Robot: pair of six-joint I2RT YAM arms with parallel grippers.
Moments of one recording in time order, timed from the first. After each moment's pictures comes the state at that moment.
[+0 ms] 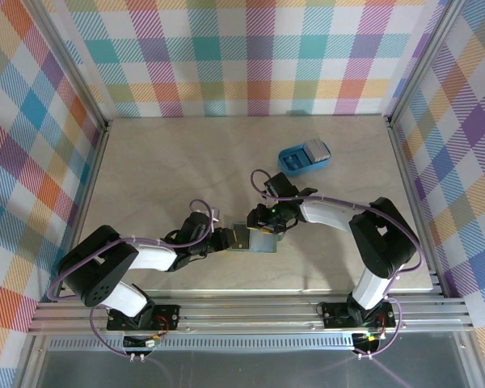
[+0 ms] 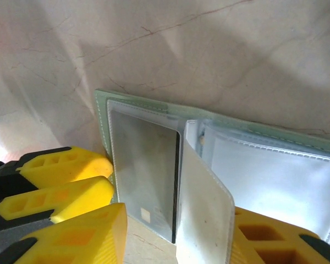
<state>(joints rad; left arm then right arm) -0.68 1.50 0.37 0.47 0.20 -0.83 0.67 1.71 0.99 -0.38 -0.44 0.74</state>
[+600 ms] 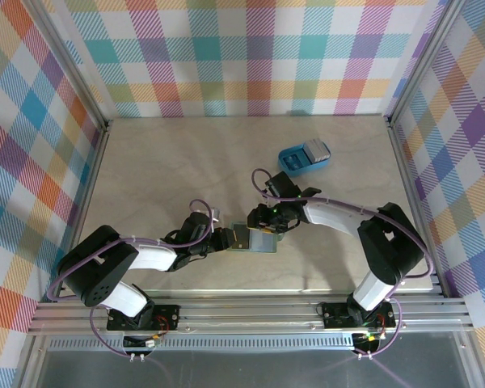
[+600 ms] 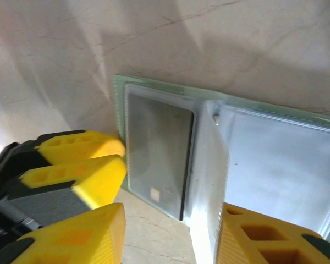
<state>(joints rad) -0.68 1.50 0.37 0.47 0.20 -0.83 0.68 1.64 0.99 -0.41 -0.44 0.72</state>
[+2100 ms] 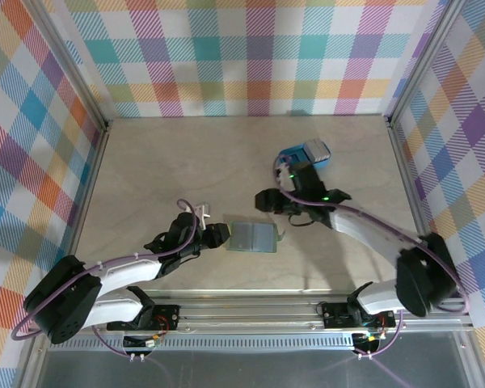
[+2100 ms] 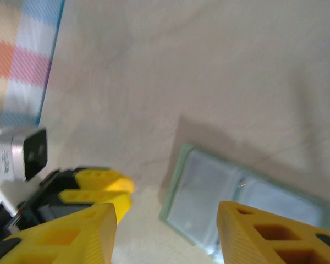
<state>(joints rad) -0.69 1.17 0.33 0.34 0.13 -0.82 0.56 1.32 0.92 -0.30 -0.37 0.55</state>
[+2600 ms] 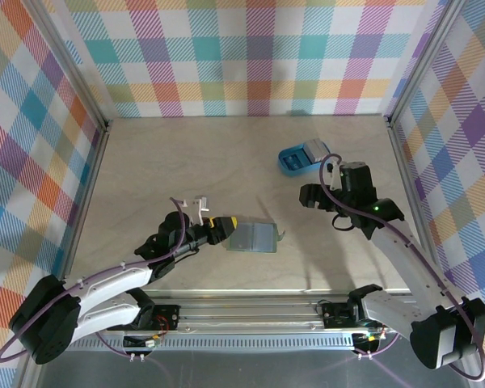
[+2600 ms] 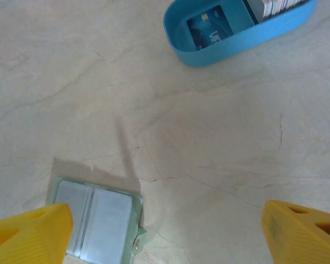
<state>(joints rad) -0.70 1.04 0.34 0.40 0.21 -0.79 0.31 1.03 0.90 -0.62 -0.14 0.32</state>
